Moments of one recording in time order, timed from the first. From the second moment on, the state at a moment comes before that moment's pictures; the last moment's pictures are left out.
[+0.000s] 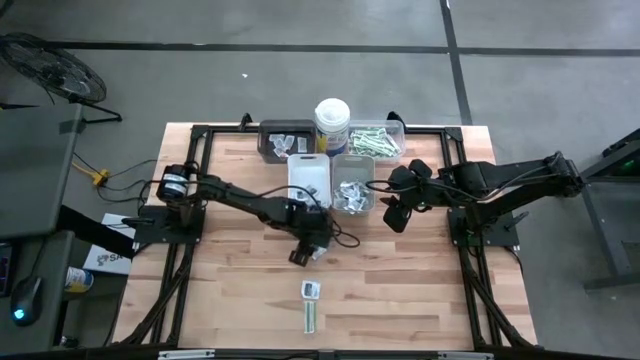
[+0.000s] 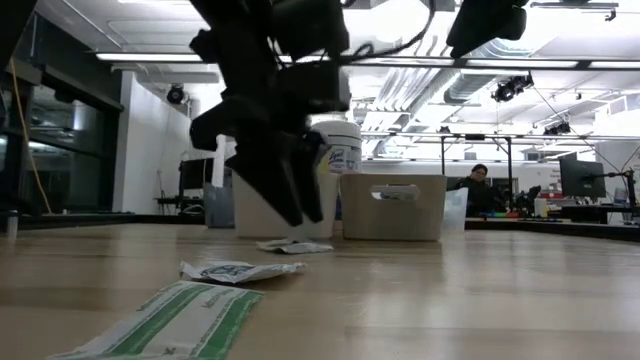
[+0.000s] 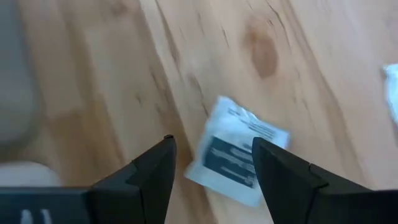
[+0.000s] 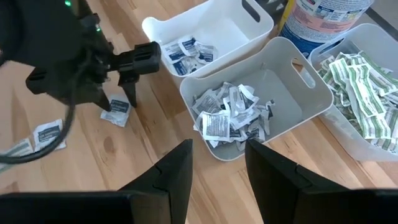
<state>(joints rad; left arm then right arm) -0.11 1.90 1.24 -0.43 0.06 0.23 0.16 1.19 1.20 -0.95 0.38 0.58</state>
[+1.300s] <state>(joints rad) -0.21 1.89 1.11 -0.38 -0.07 0.26 0.16 1.19 1.20 -0.94 0.36 0.60</state>
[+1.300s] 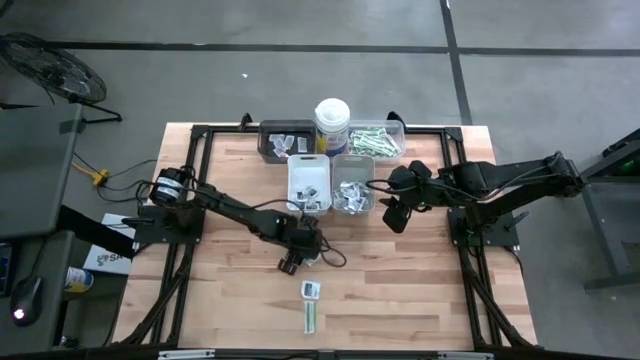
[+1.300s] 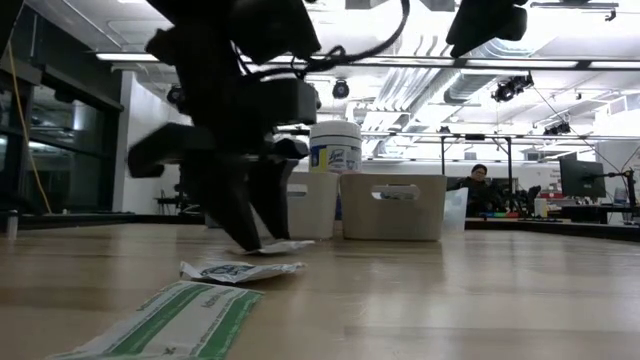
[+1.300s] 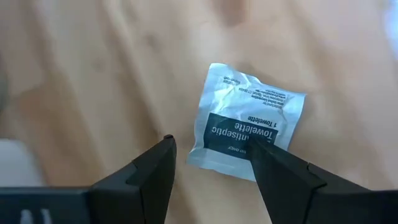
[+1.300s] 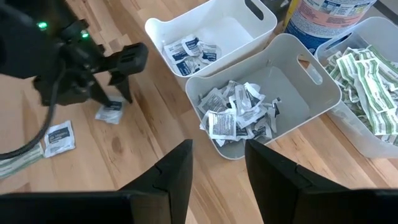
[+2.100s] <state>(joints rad) -0.29 1.96 1.11 -0.38 0.10 0.06 0.17 1.19 1.20 -0.94 0.31 0.60</state>
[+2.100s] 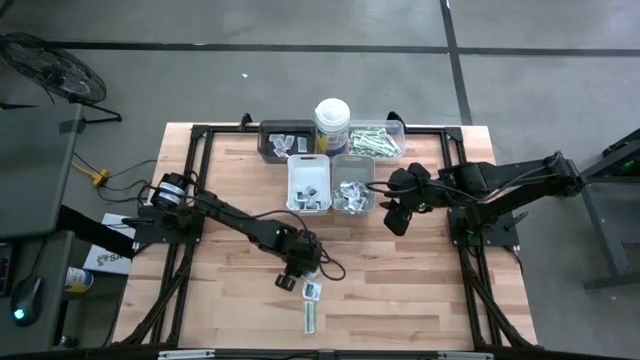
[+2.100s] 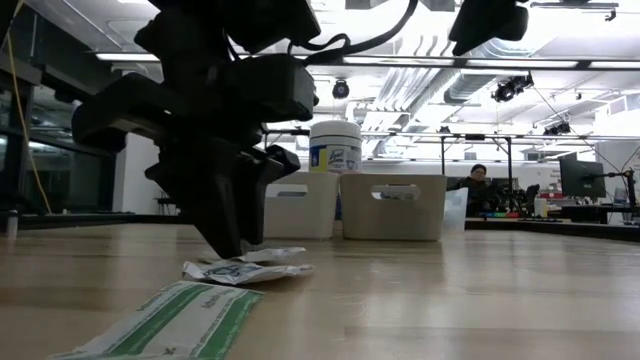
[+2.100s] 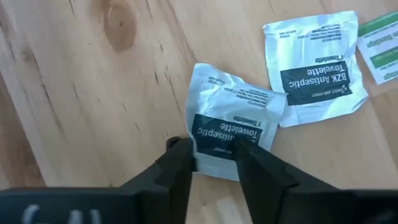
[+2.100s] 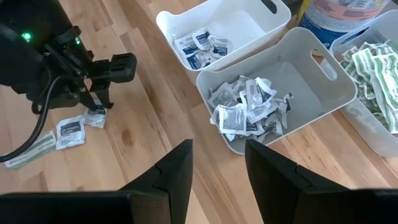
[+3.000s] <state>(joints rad) -0.30 1.97 1.55 -0.81 -0.14 0.23 0.38 1.28 1.20 -0.77 0.50 0.75</state>
